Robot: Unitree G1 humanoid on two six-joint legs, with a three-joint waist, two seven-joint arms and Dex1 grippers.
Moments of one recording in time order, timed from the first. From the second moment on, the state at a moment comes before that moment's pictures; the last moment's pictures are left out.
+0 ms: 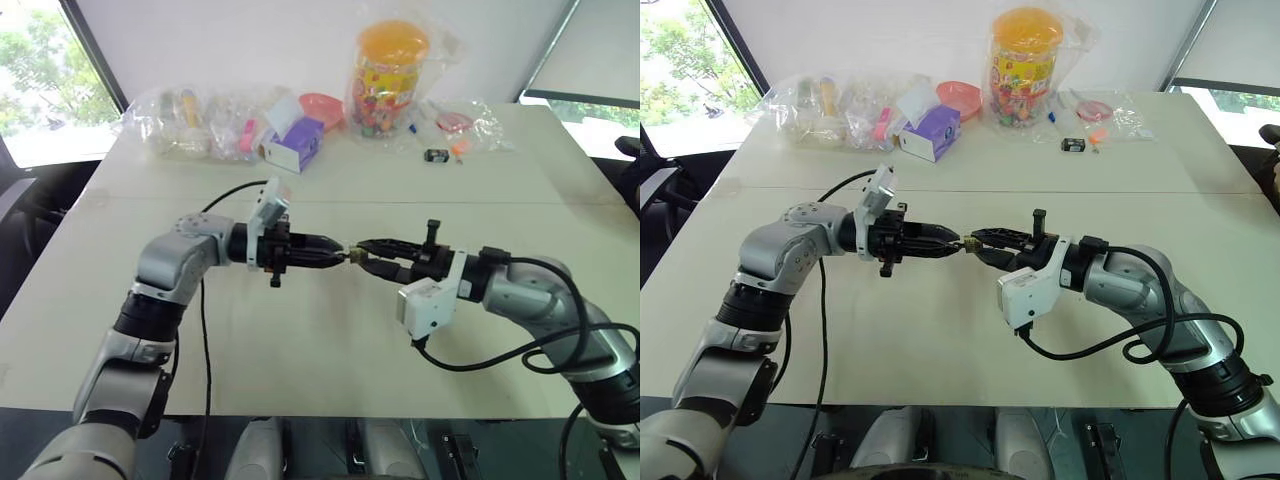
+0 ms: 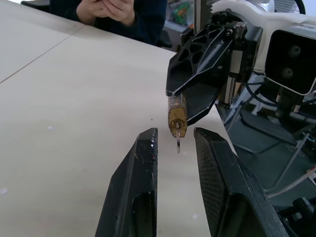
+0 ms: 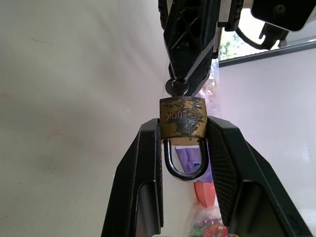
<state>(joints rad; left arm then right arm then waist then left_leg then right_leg) -0.70 0.46 -0.17 0.08 -0.55 0.64 -1.28 -0.34 -0.84 0.17 -0.38 -0.26 -0.36 0.71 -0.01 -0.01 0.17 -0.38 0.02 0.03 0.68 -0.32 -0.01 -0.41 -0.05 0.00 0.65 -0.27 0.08</state>
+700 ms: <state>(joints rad) -0.66 0.45 -0.23 0.07 -0.27 0.09 -1.26 -0.34 -0.81 0.18 -0.38 -0.18 -0.25 0.80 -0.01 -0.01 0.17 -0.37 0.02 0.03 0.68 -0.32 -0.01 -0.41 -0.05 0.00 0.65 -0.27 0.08</state>
